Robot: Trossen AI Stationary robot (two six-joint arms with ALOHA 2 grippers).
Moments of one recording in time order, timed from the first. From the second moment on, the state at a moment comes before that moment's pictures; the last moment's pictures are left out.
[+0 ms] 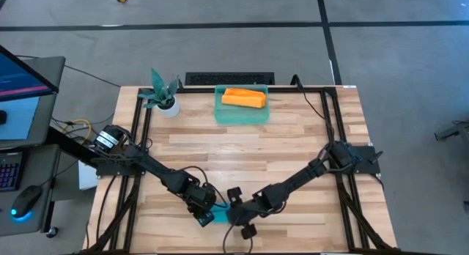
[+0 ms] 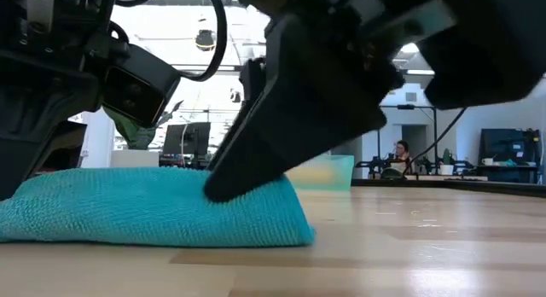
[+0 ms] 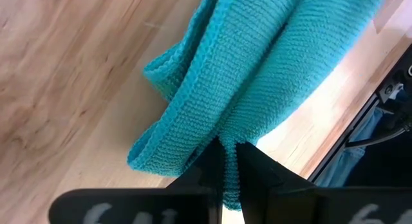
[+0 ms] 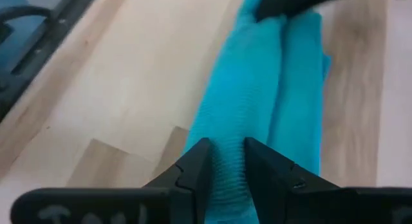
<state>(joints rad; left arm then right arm) -0.49 1.80 0.96 -0.30 0.30 -1.23 0.50 2.17 1.43 -0.13 0.13 0.01</state>
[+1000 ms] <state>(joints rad) -0.50 1.79 0.96 -0.30 0.28 -1.06 0.47 2.22 1.43 -0.20 0.12 0.14</state>
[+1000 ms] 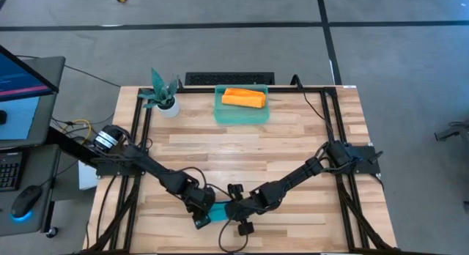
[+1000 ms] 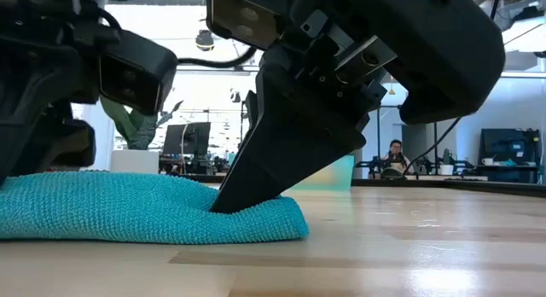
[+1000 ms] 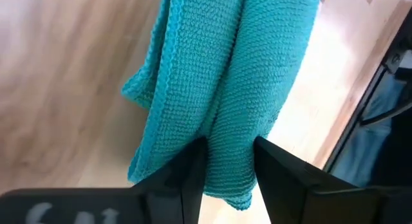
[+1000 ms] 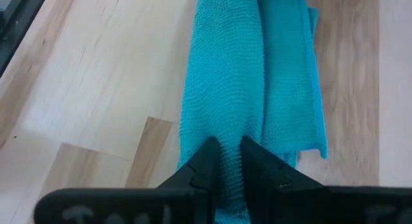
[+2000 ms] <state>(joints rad) -0.80 1.75 0.96 -0.04 -0.35 -0.65 0.46 2.22 1.43 -0.20 0.11 0.15</state>
